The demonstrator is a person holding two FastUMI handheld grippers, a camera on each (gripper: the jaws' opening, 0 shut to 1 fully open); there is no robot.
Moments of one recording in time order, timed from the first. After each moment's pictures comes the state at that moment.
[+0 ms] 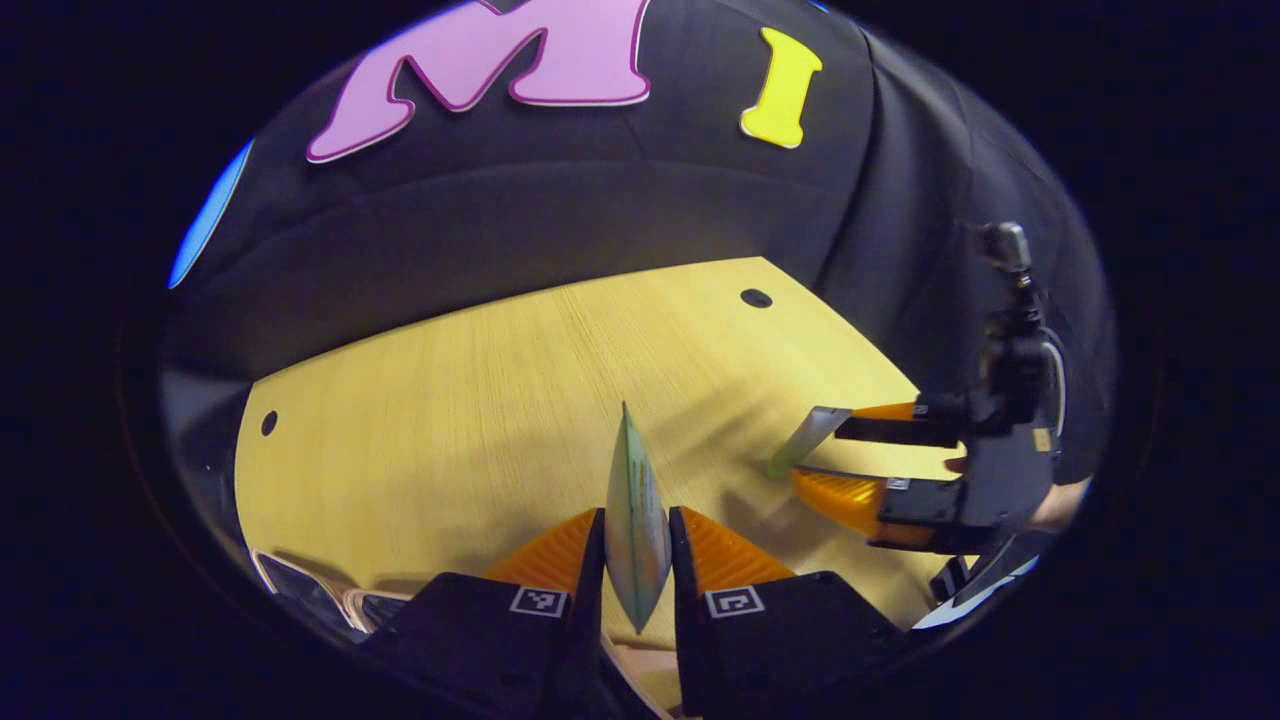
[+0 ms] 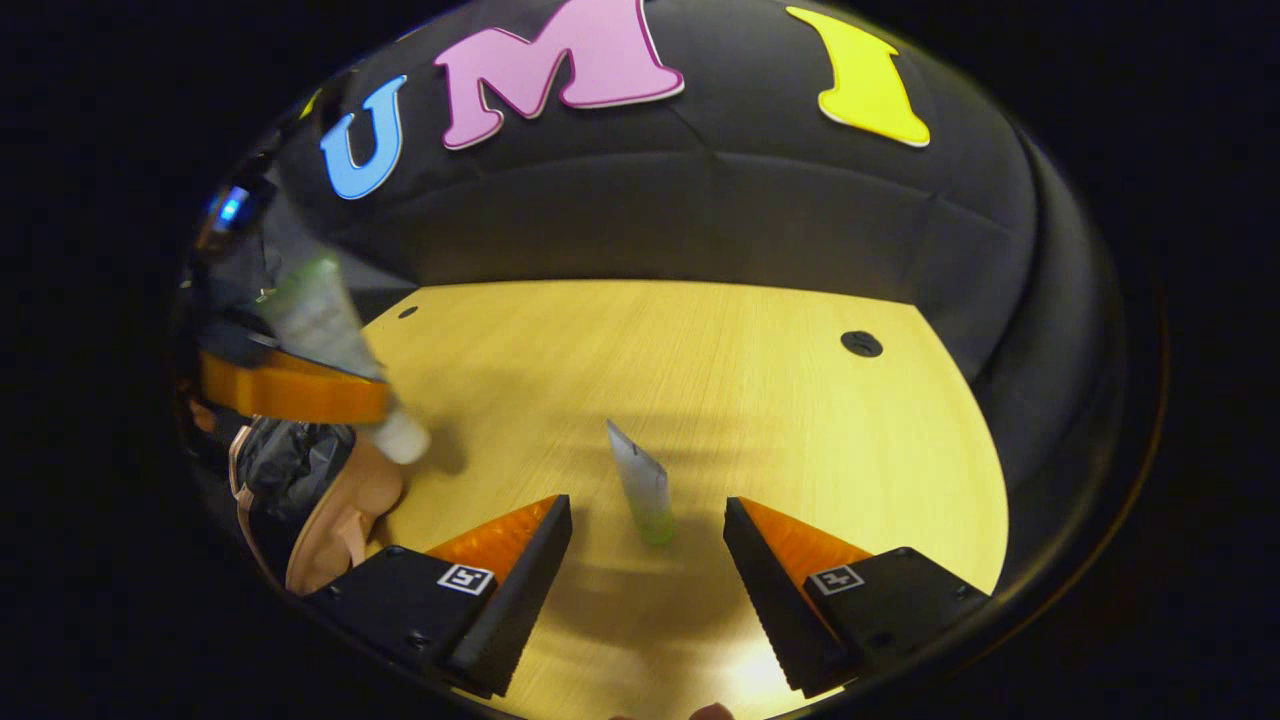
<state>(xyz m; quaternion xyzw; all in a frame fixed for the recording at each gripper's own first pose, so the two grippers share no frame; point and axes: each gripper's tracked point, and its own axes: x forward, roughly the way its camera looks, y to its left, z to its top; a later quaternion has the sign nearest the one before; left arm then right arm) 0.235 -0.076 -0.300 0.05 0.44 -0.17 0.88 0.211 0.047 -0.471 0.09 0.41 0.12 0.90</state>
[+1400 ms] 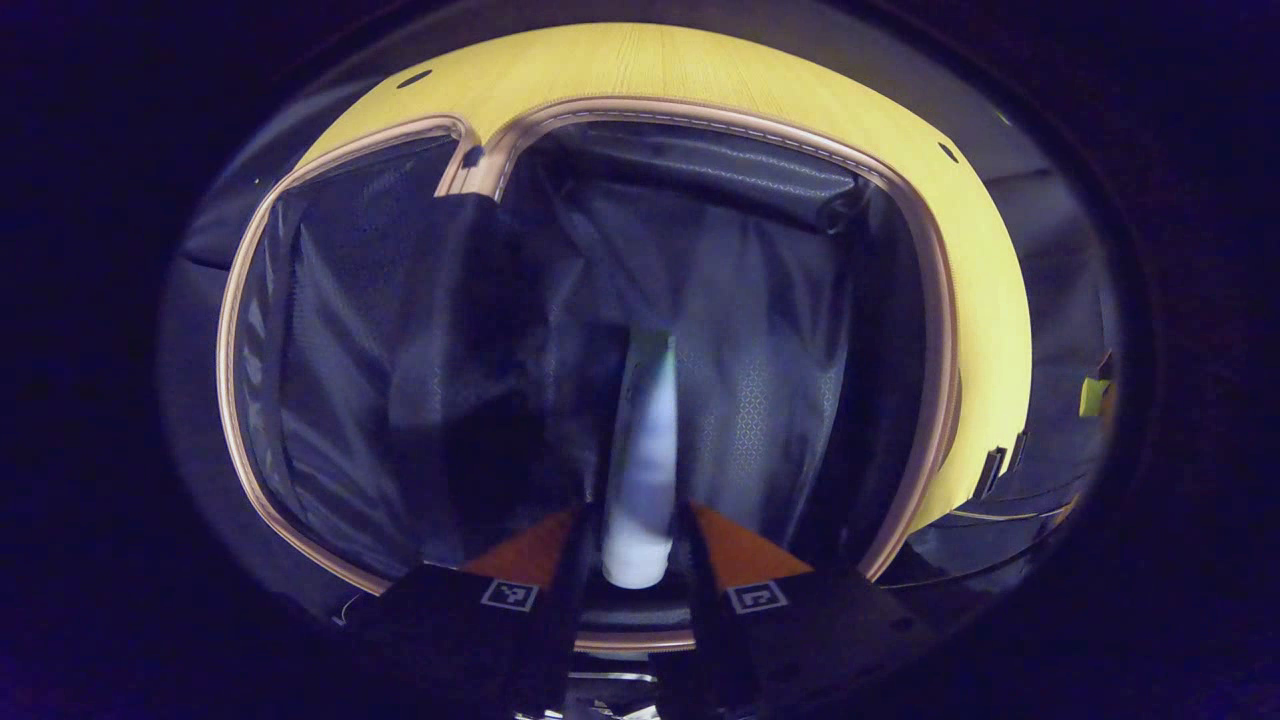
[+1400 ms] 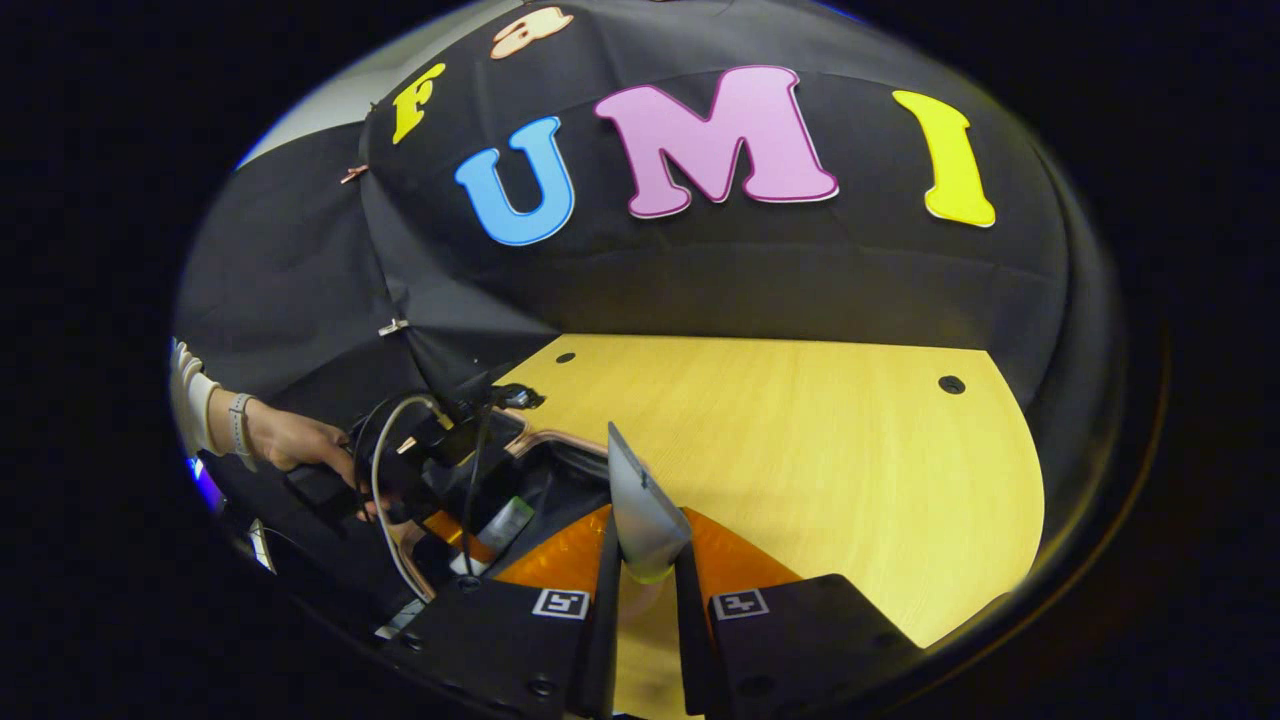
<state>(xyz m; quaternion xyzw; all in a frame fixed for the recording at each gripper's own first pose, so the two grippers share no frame) 0.004 0.120 -0.392 -0.03 0.73 -0.01 0.68 0.071 0.204 -0.277 0.14 0.34 0.23 0.90</state>
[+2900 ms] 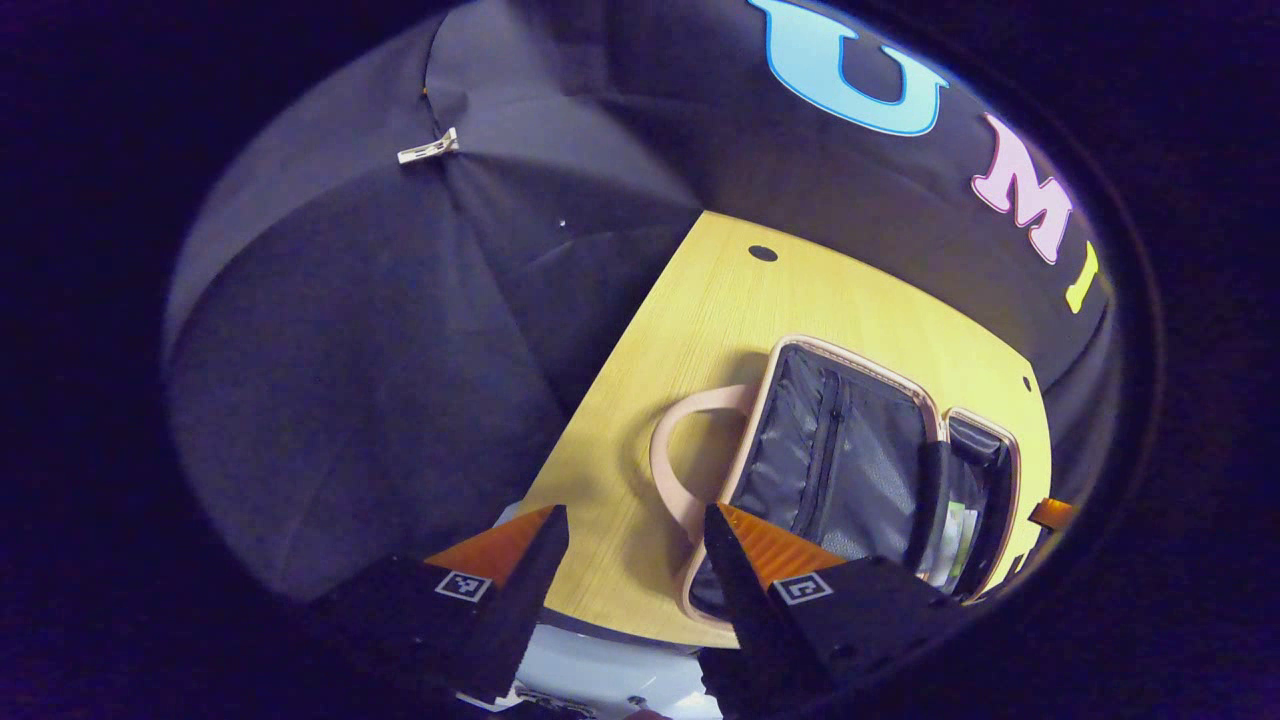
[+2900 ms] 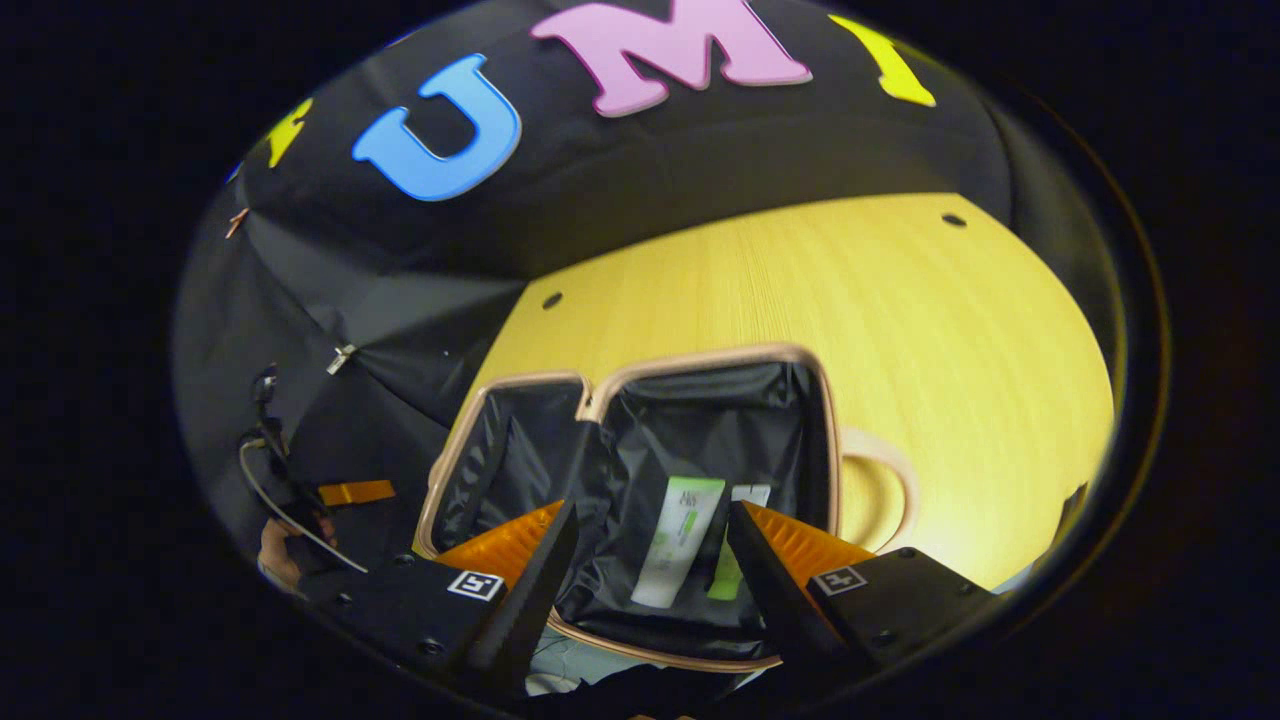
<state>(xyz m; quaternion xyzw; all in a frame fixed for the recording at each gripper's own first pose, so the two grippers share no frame) 0.011 0.489 -0.224 -0.08 0.48 0.17 0.85 0.063 0.361 -0.282 0.24 0.44 0.10 0.86</state>
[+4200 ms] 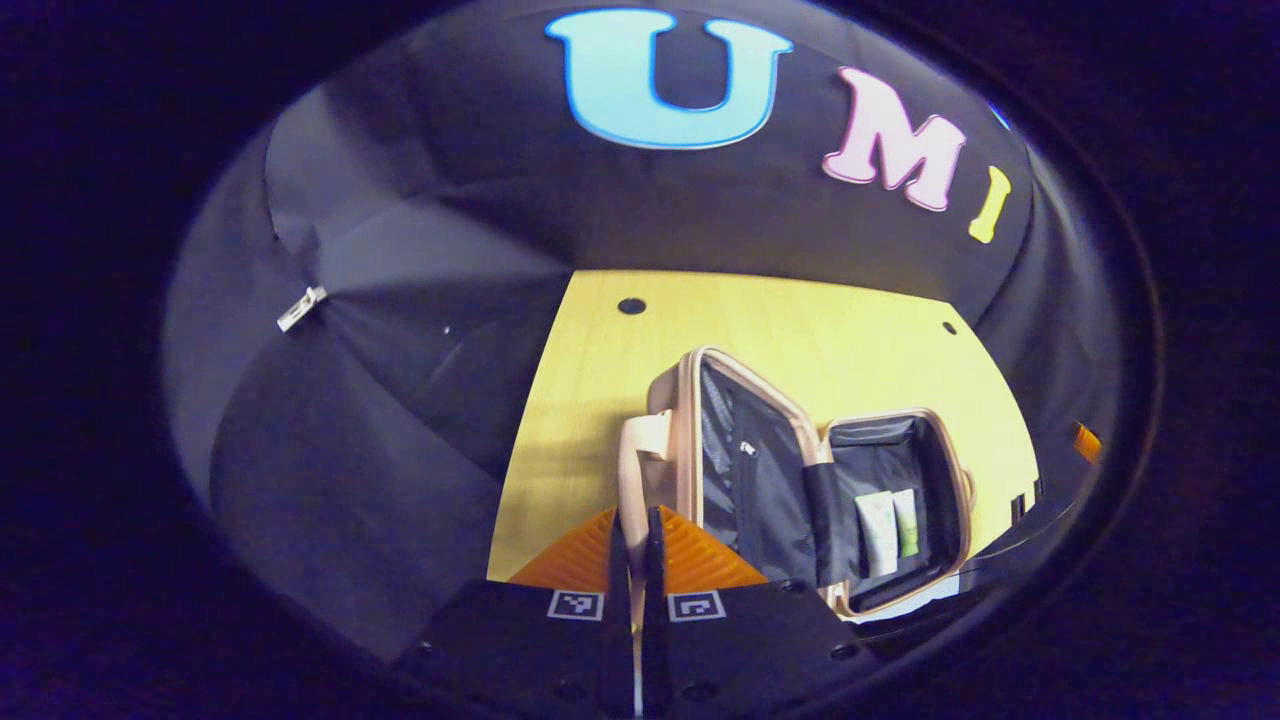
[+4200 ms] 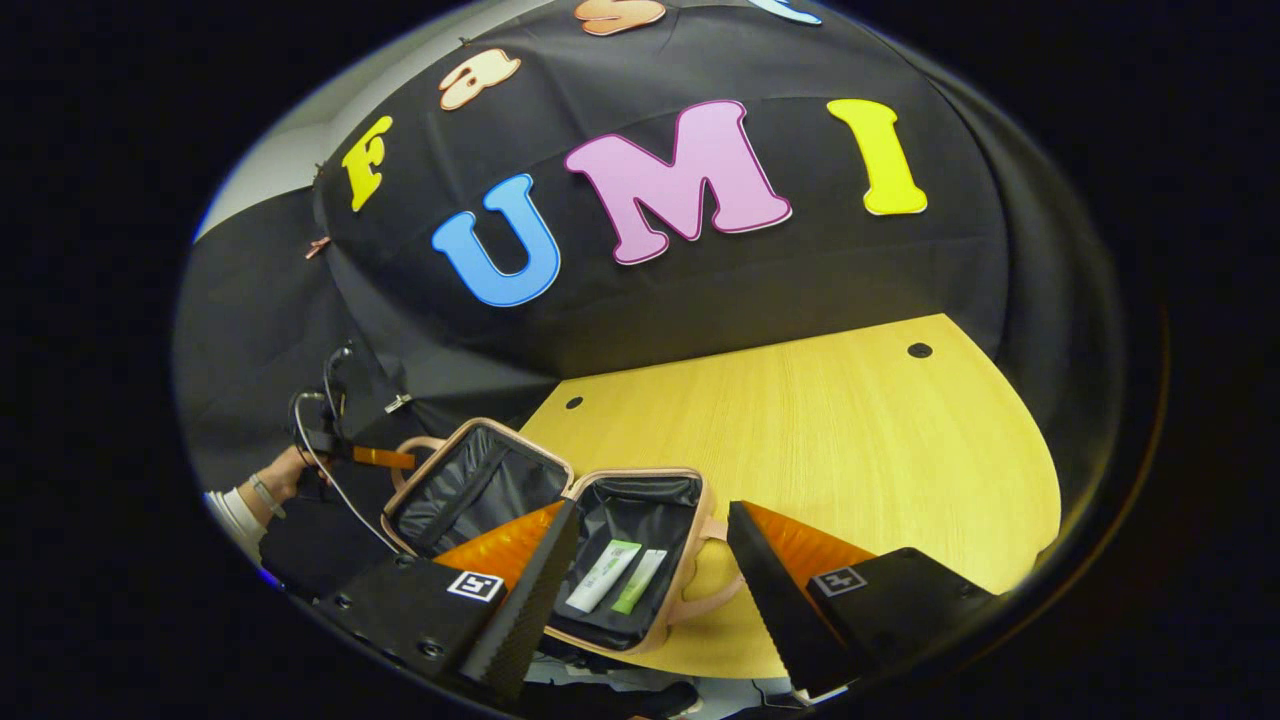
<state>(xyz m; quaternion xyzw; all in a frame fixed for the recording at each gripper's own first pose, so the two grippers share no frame) 0.065 0.350 -0.097 0.04 0.43 0.01 0.90 0.039 0.184 -0.180 0.23 0.31 0.16 0.91</state>
